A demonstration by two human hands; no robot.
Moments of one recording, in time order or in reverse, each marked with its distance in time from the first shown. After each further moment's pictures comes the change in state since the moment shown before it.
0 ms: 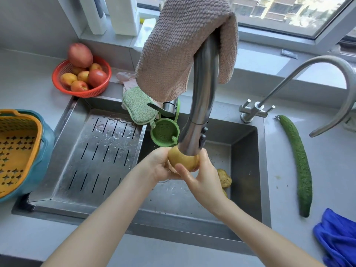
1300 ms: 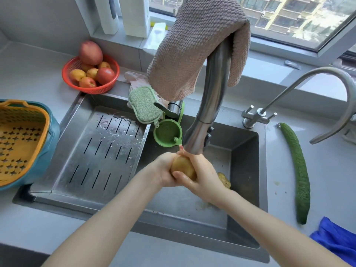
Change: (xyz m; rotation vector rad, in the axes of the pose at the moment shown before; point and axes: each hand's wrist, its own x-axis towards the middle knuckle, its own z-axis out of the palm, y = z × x) left_hand 0.007 -0.018 -0.001 -0.165 -0.089 -0.086; right_hand 0.016 0.015 0.000 -0.193 -0.169 -0.372
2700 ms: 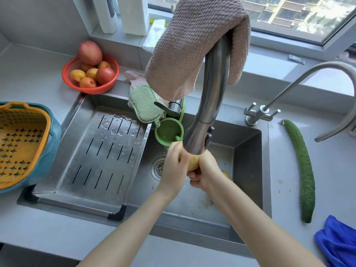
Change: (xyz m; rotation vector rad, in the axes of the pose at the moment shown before) left_hand 0.002 -0.038 0.007 0.685 0.345 1.114; right_hand 0.036 -0.018 -0.006 0.904 0.060 1.369
